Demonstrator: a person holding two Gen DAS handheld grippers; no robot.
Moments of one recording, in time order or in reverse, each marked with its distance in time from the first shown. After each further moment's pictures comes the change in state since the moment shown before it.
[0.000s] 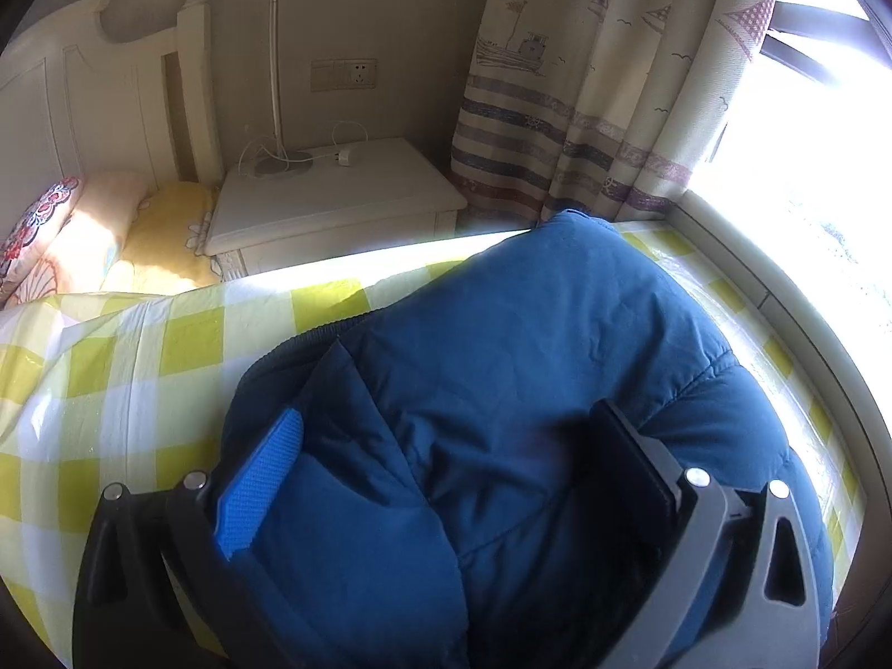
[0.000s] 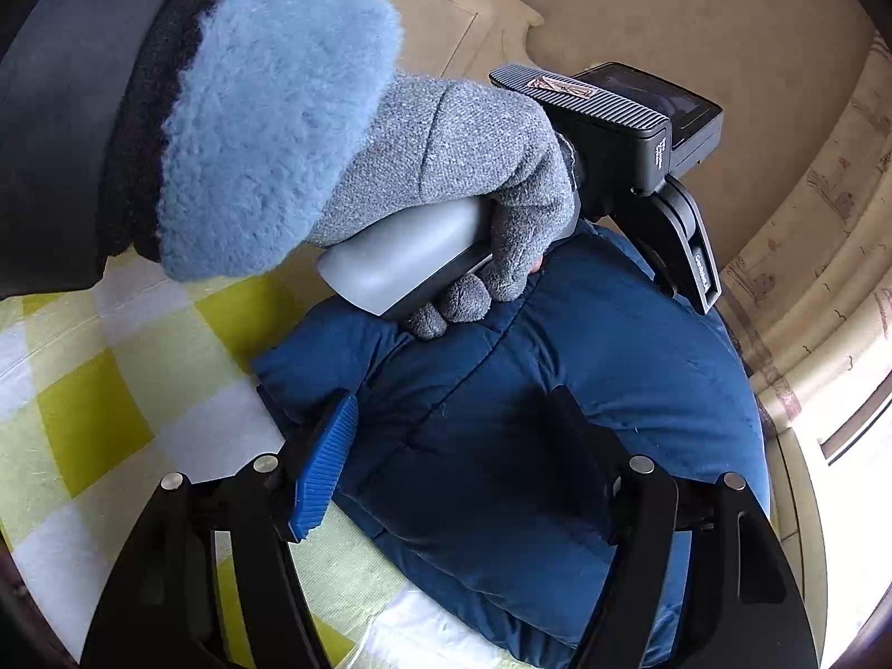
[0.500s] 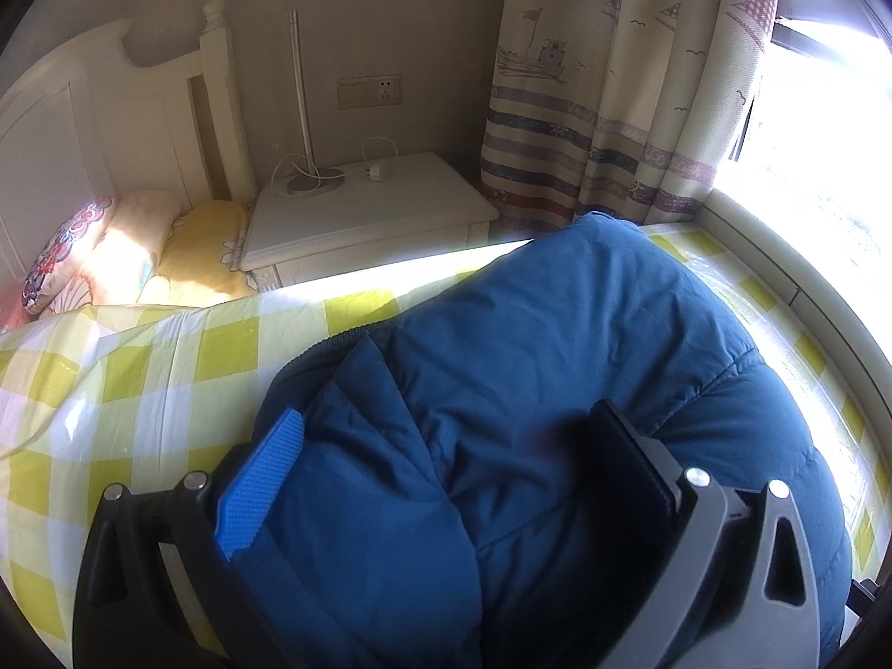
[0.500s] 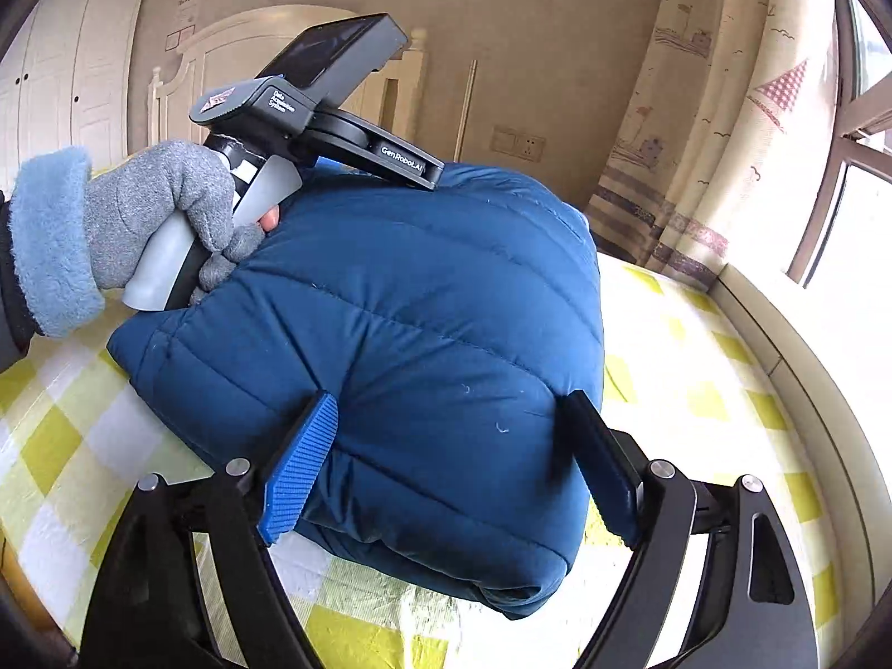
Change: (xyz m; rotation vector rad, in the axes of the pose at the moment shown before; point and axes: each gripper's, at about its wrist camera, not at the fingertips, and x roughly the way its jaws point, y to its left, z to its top) left arm -0.007 -0.011 -0.001 0.031 -0.042 0.104; right arm -0.035 -0.104 -0.072 0.444 0.031 -0.087
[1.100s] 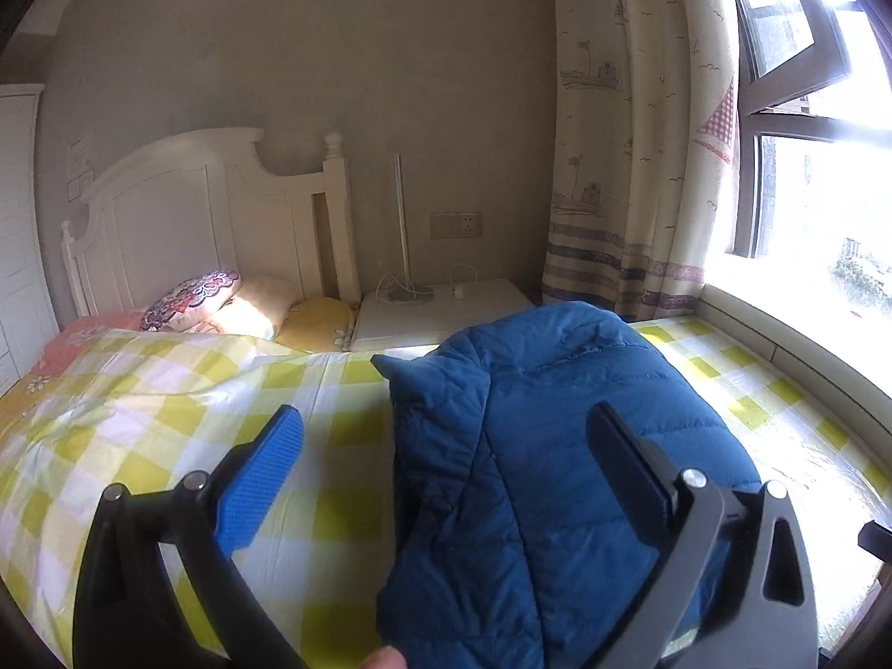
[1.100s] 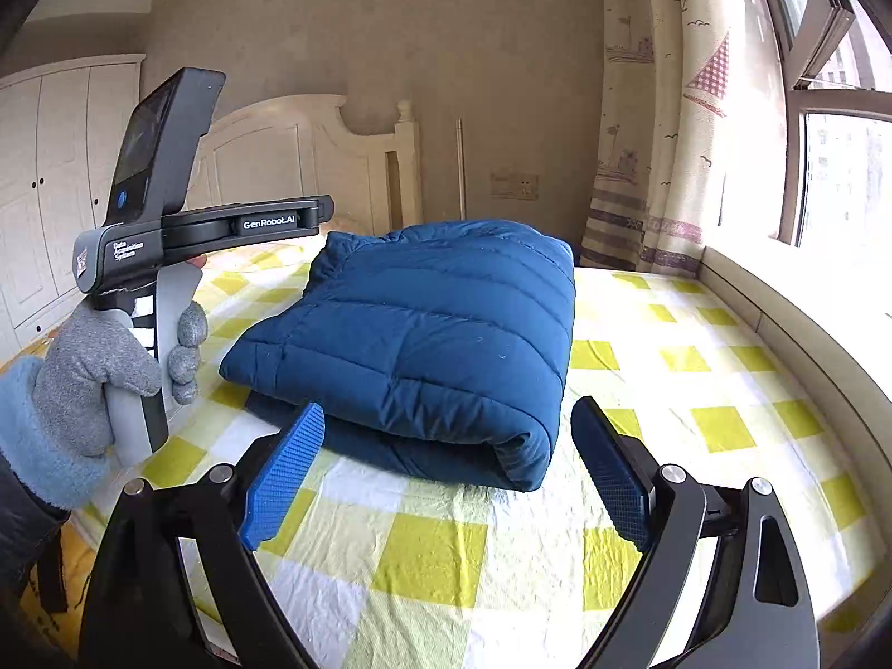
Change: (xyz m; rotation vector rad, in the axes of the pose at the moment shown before) left arm -0.197 -0.044 -0.121 -0.089 -0.376 0.263; right arm -0.116 -0.010 -0.051 0.167 -0.168 0.098
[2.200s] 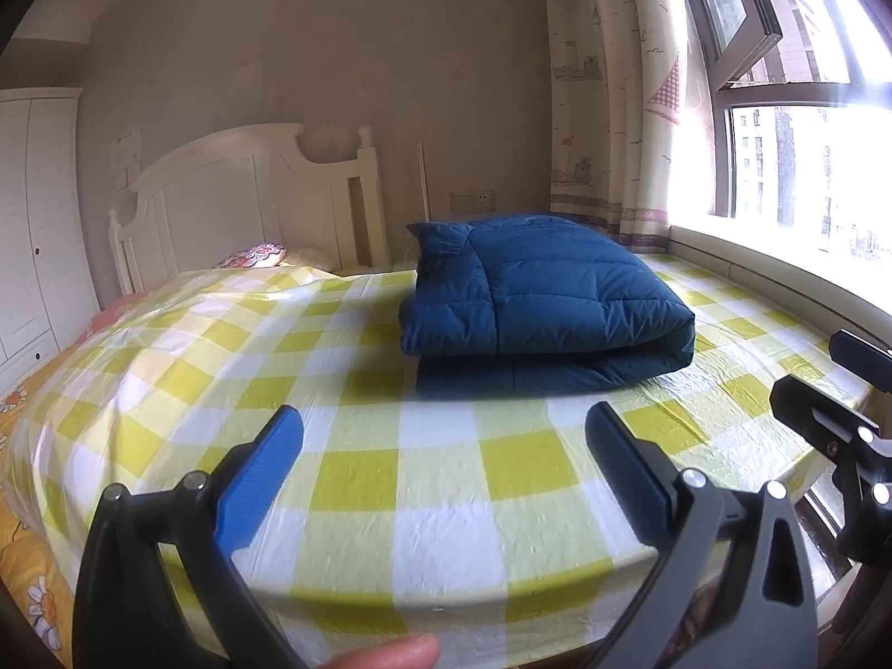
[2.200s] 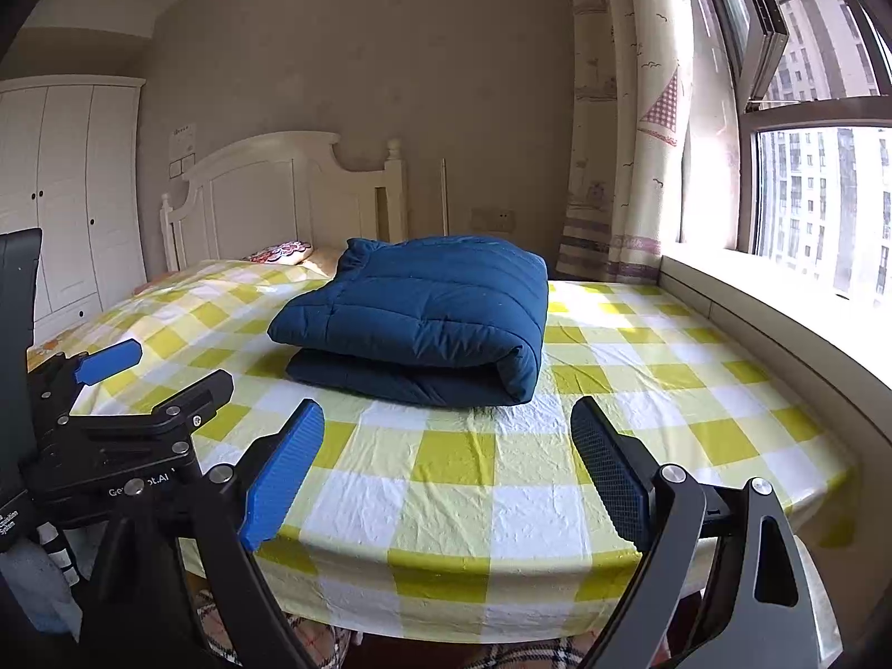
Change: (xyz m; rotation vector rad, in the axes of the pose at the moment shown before) left arm -0.157 -0.015 -0.127 0.023 0.008 0.029; right arm -0.077 0.023 -0.054 0.015 -0.117 -0.058
